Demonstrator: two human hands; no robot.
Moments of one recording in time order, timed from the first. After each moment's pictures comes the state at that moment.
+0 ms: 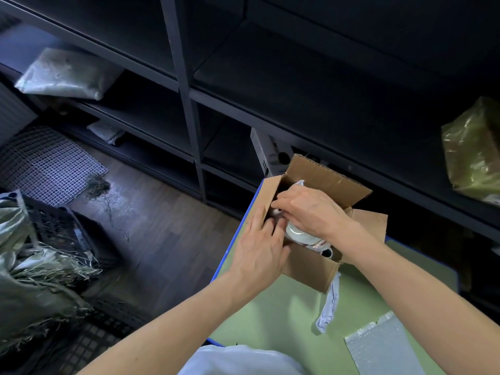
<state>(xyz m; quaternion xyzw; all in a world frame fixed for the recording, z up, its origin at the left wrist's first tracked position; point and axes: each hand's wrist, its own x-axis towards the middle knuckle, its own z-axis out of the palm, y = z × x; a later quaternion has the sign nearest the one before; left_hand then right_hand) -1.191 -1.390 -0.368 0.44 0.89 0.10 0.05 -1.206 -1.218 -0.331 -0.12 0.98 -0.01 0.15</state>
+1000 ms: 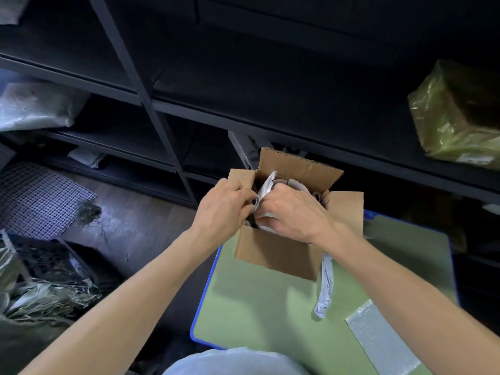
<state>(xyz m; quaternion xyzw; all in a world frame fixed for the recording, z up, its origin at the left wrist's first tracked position) -1.265 -1.389 -0.336 0.45 0.87 0.18 0.07 -1.170 -1.229 -0.316 -0.05 0.99 -0.07 0.06</state>
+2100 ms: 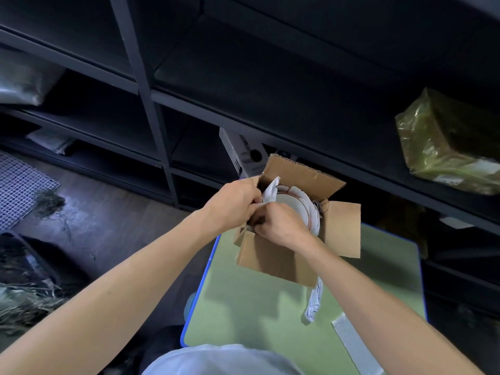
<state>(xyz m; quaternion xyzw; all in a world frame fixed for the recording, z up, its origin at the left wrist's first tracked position) -1.303 -1.373 -0.351 0.50 0.82 0.21 0.20 -1.198 -1.263 -0.348 0.21 0.93 -0.22 0.21</state>
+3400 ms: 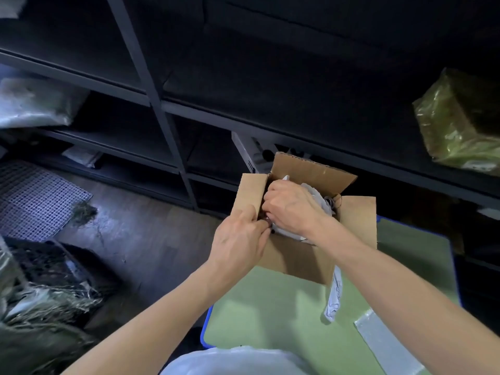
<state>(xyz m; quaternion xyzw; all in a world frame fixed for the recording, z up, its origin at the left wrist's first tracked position) -1.229 -1.413 -0.359 0.42 0.87 0.24 0.03 -1.210 -1.240 -0.336 -0.03 0.99 0.00 0.13</state>
